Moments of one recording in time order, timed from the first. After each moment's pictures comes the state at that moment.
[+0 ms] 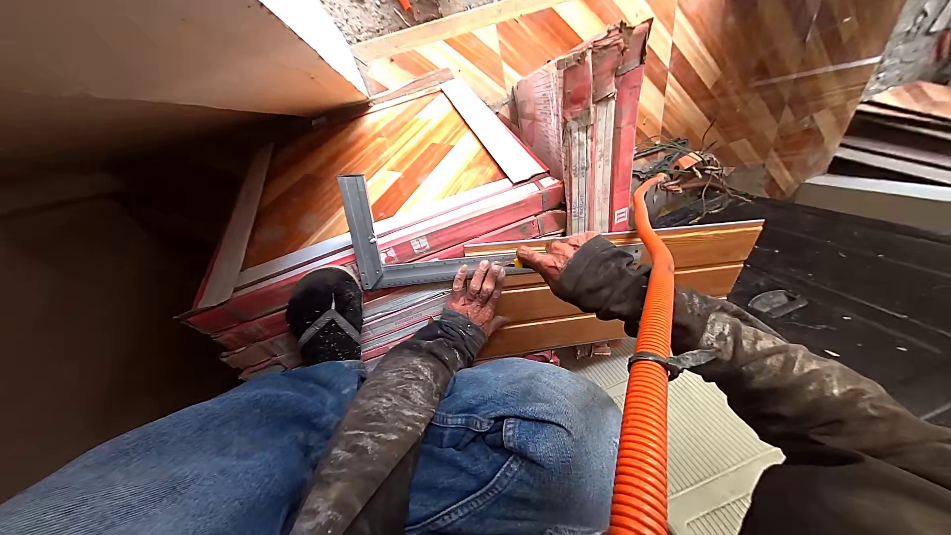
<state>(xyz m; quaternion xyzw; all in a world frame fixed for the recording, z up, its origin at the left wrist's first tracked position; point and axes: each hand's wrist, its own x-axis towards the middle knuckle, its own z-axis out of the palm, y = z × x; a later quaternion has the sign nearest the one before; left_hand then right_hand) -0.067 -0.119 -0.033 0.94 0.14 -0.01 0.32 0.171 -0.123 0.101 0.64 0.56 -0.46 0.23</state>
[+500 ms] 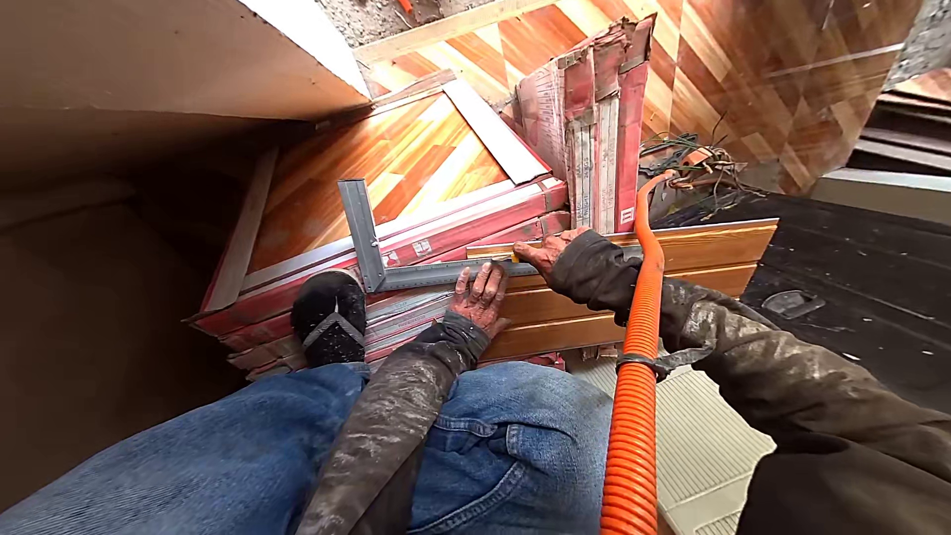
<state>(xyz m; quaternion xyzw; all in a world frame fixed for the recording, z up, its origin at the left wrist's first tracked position) -0.068 -0.120 -0.037 0.95 0.14 -0.01 0.28 0.171 -0.104 0.097 0.63 0.54 -0.50 0.26</state>
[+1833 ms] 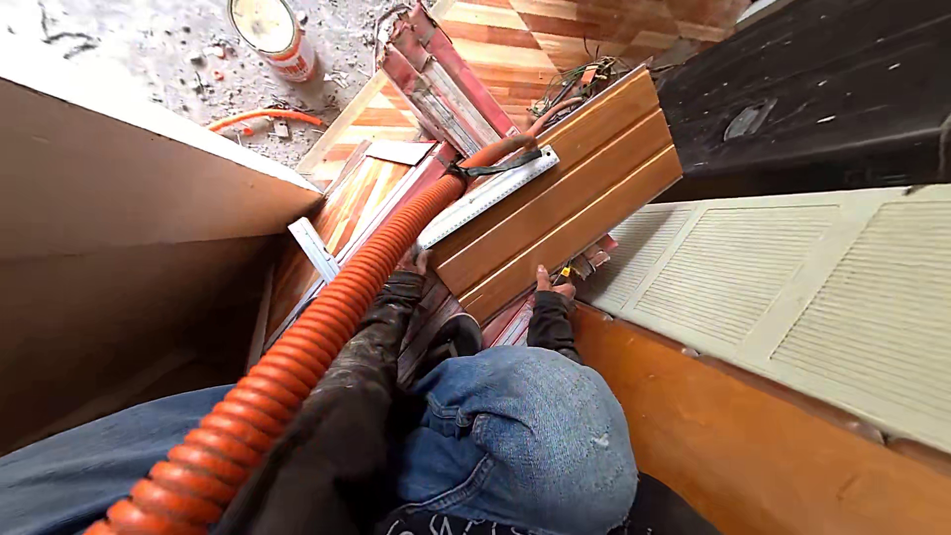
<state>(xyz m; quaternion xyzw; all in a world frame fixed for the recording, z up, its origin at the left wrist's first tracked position) -0.031 -0.032 0.046 0.89 0.21 -0.21 0.35 -0.021 -0.289 0.045 0.83 -0.49 -0.14 -0.24</state>
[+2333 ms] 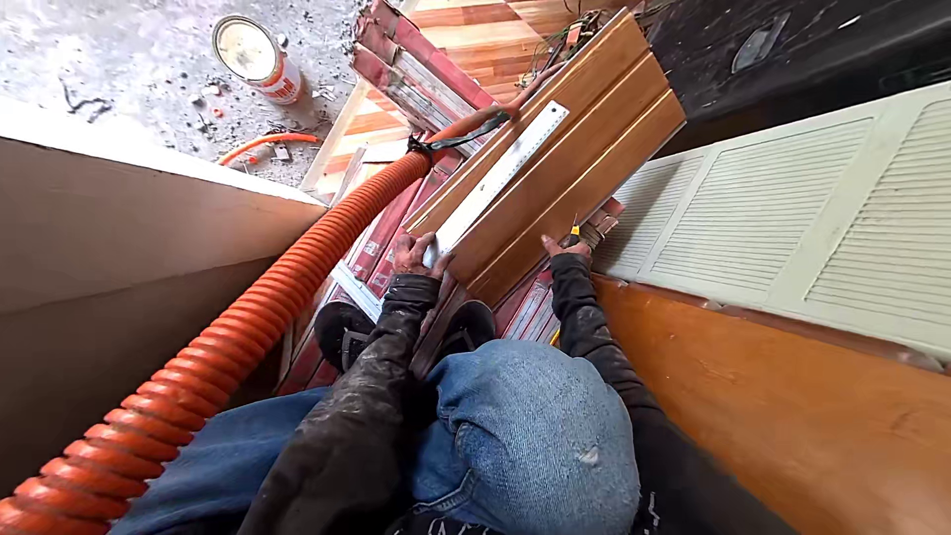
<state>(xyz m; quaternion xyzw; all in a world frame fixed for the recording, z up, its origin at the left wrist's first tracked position) -0.057 -0.039 0.019 0.88 0.13 -0.13 0.44 0.004 -0.321 0.040 0.84 -0.45 -0.21 -0.21</state>
